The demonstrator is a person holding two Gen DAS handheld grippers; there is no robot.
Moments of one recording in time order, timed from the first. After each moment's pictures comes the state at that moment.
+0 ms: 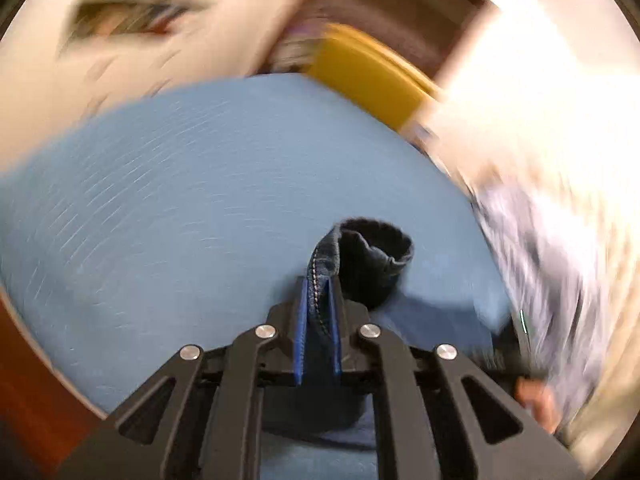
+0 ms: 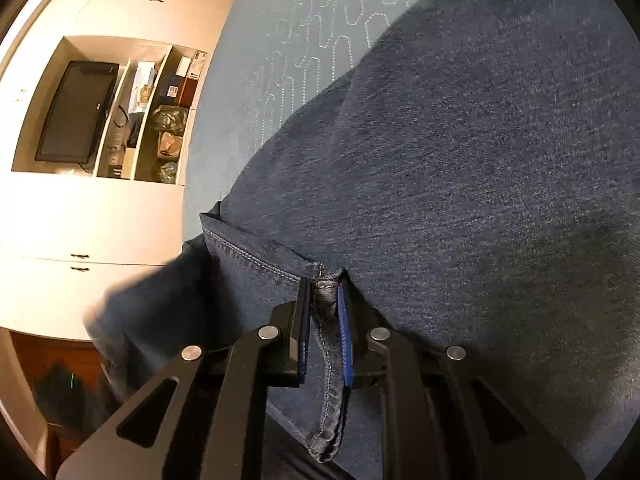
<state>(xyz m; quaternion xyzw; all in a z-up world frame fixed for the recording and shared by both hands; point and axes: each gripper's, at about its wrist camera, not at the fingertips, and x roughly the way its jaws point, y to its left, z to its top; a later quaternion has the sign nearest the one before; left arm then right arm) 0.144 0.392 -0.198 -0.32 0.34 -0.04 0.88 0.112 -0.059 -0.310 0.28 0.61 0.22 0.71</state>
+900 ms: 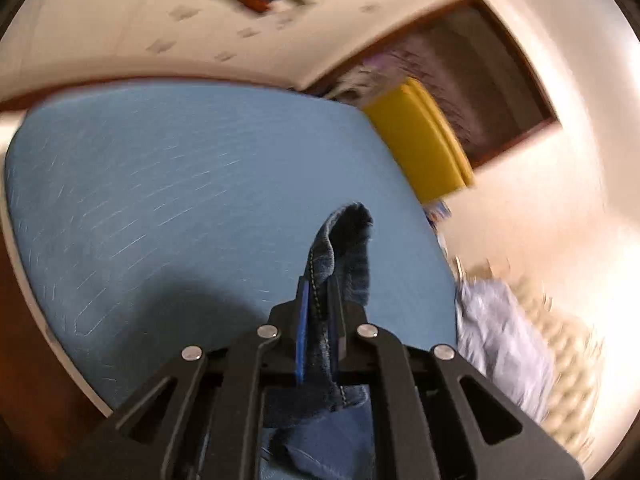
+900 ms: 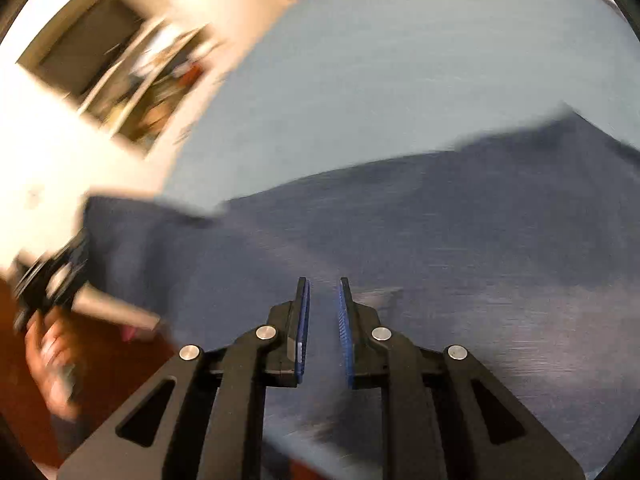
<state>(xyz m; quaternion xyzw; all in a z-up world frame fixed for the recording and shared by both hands) 0.167 0.484 -0.186 -0.50 0.31 -0.01 0.81 0.081 0.042 -0.224 0.10 0.56 0.27 0.78</state>
